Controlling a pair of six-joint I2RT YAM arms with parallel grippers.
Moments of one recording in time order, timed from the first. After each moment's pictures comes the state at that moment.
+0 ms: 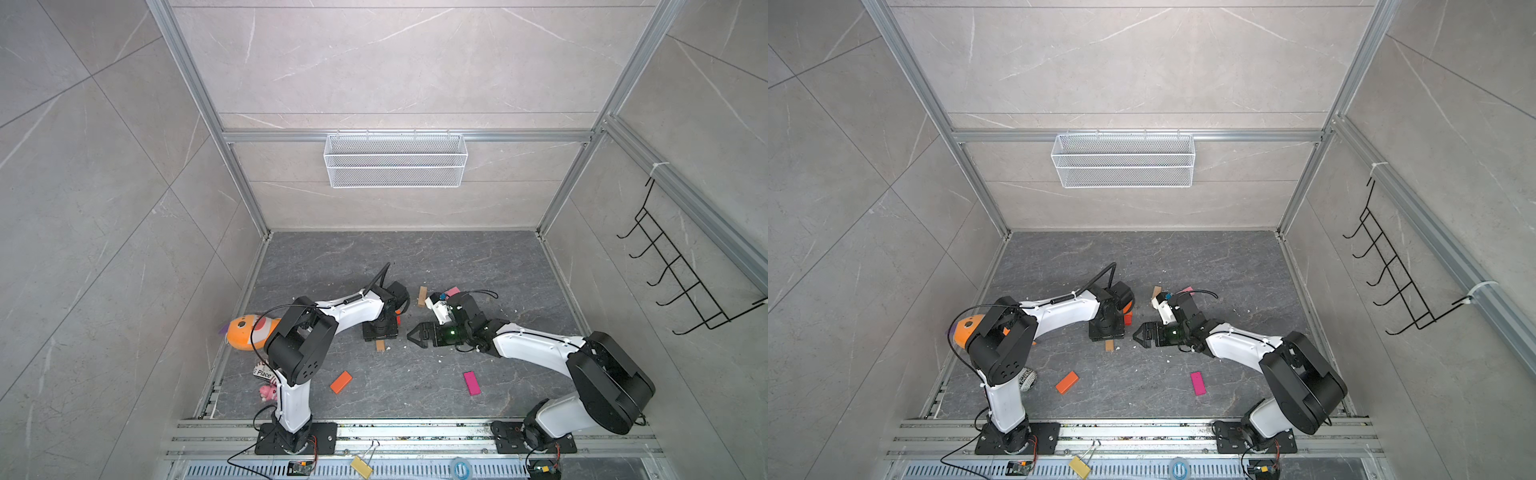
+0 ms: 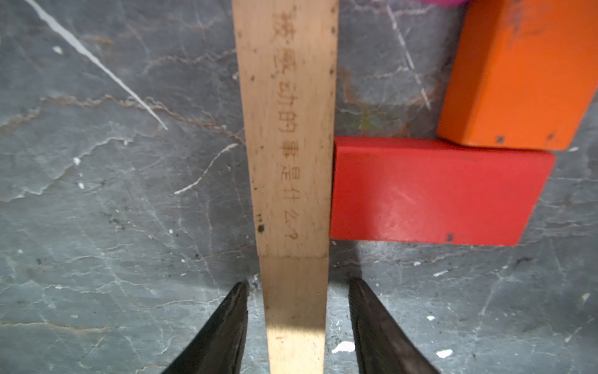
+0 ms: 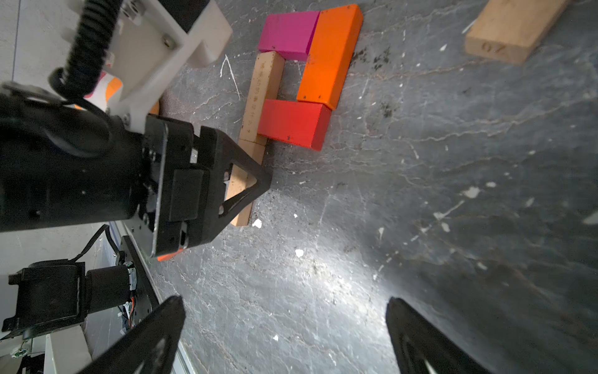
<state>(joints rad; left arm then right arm) -0.74 1.89 1.23 -0.85 -0.09 -0.80 0.63 1.50 0.69 0.01 -0.45 0.53</state>
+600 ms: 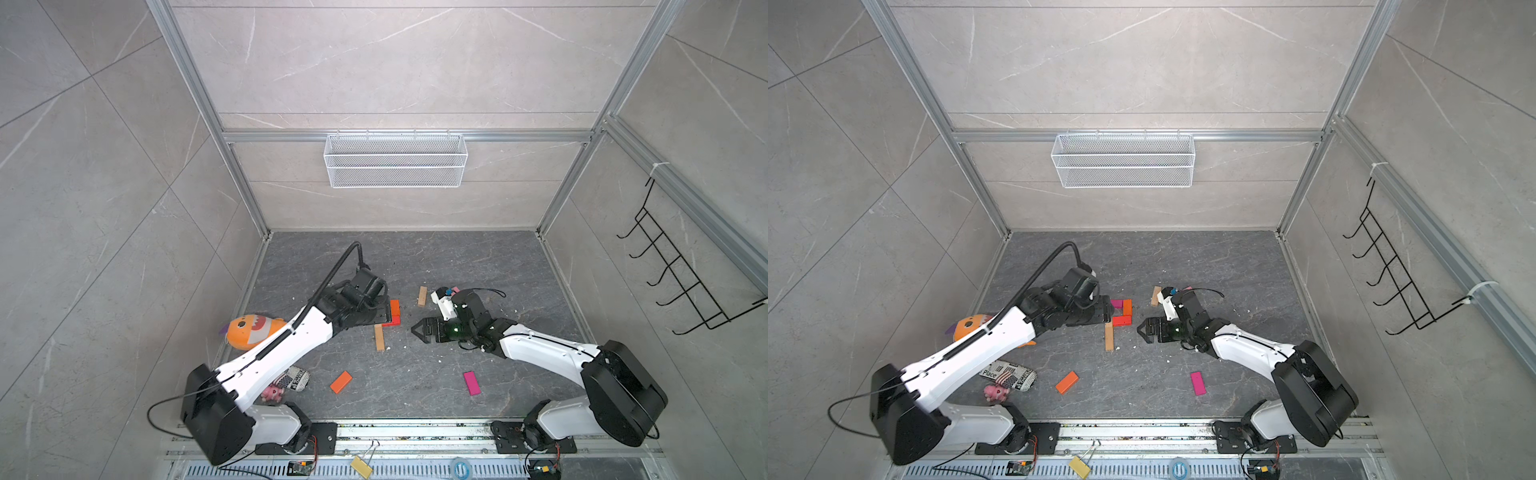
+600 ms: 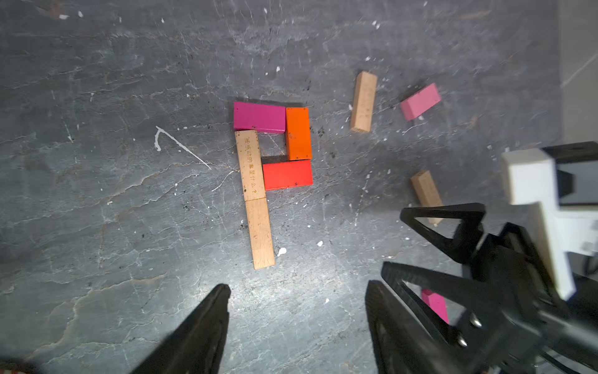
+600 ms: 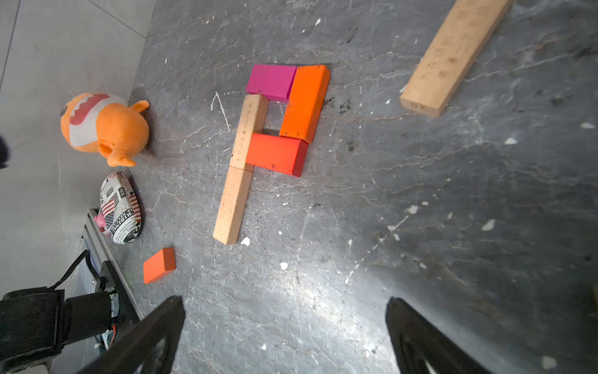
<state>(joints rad) -0.74 1.27 1.15 -0.82 -0.10 -0.69 0.62 1.42 0.71 -0.05 -0.33 0.52</state>
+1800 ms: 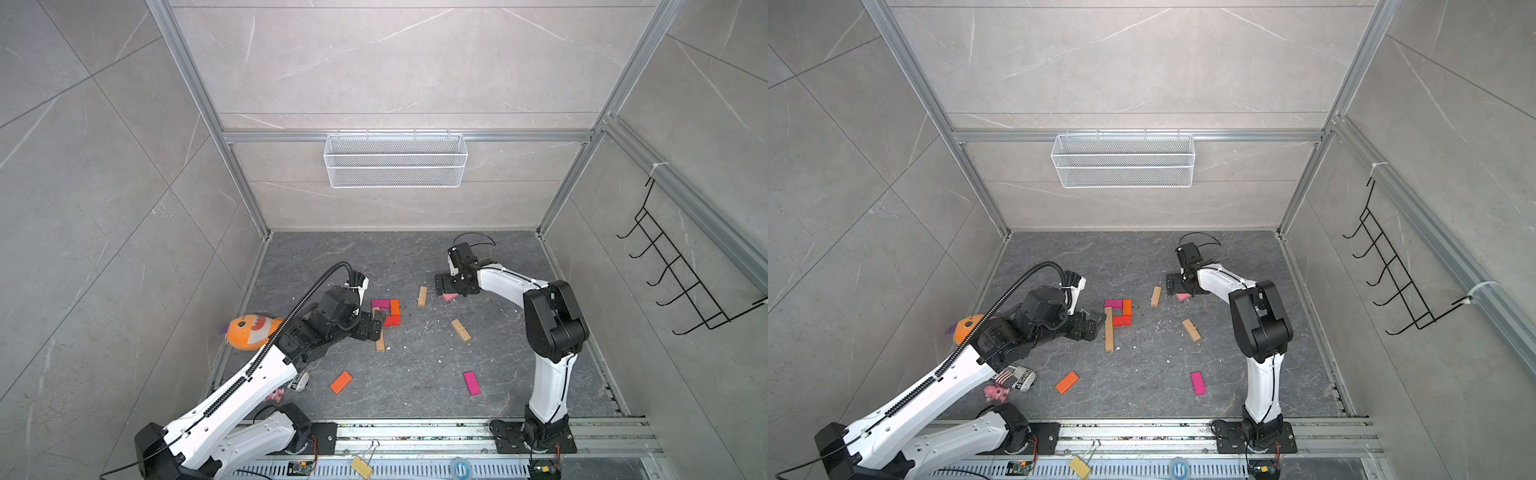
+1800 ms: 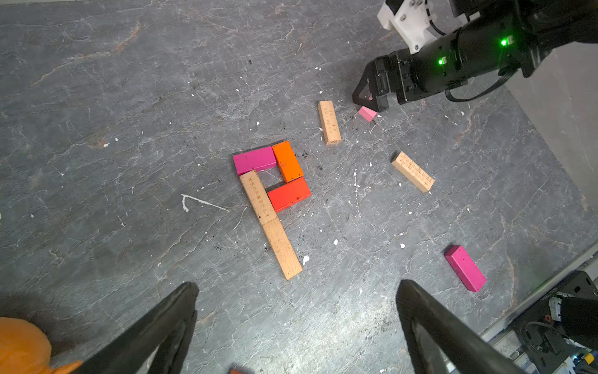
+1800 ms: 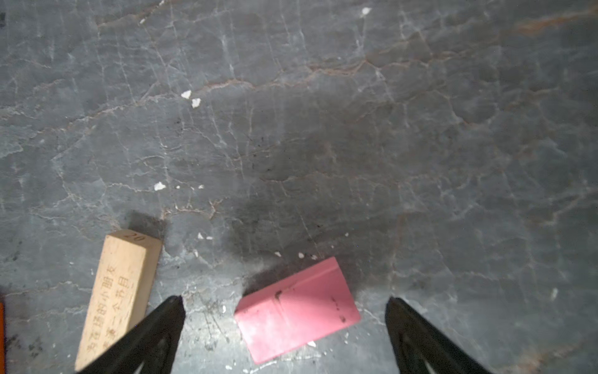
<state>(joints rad) -0.74 1.00 0.96 -0.70 -0.10 -0.34 0.35 2.02 1.43 -0.53 0.04 0.23</state>
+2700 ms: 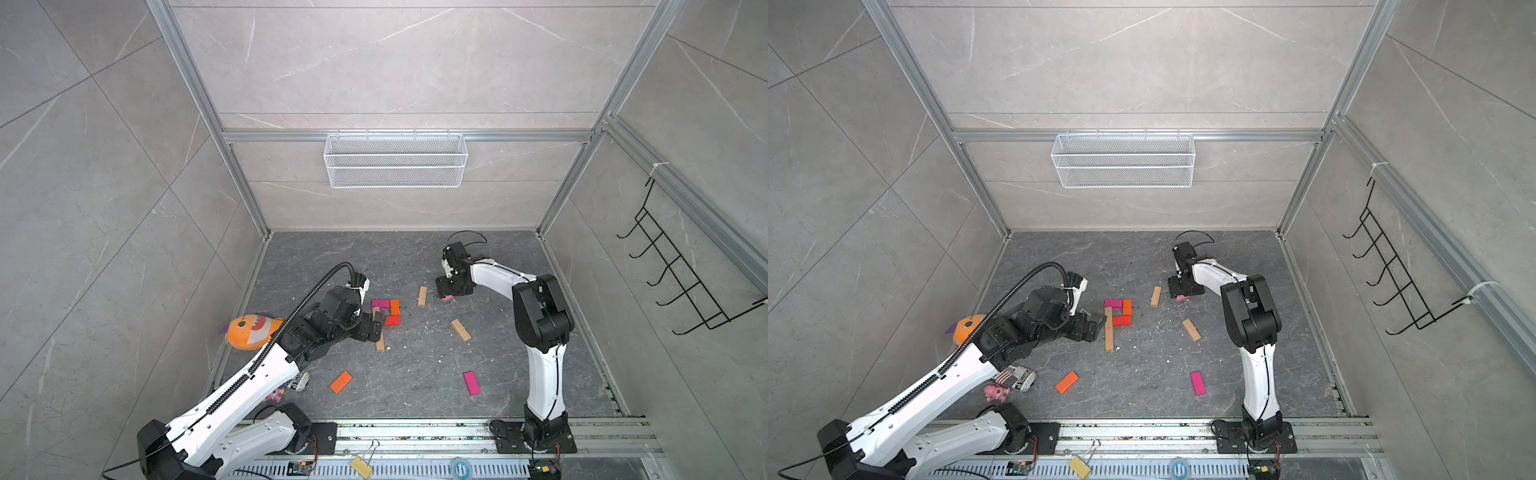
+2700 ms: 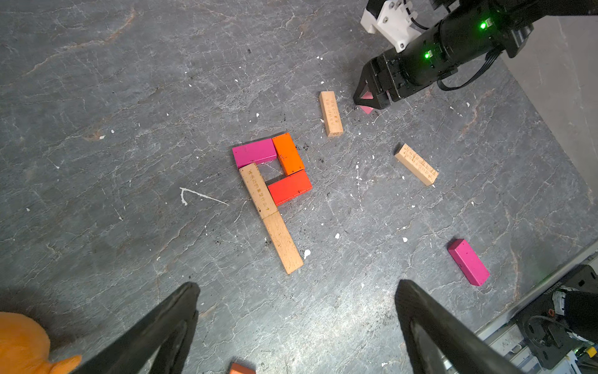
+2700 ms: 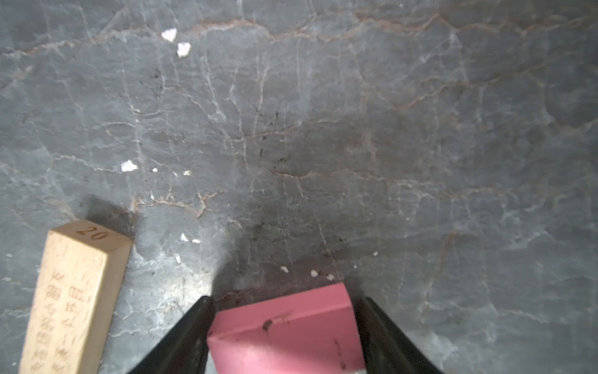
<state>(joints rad) -0.74 1.01 0.96 -0.72 -0.10 -0.34 0.35 2.11 1.52 -0.64 0.02 0.16</state>
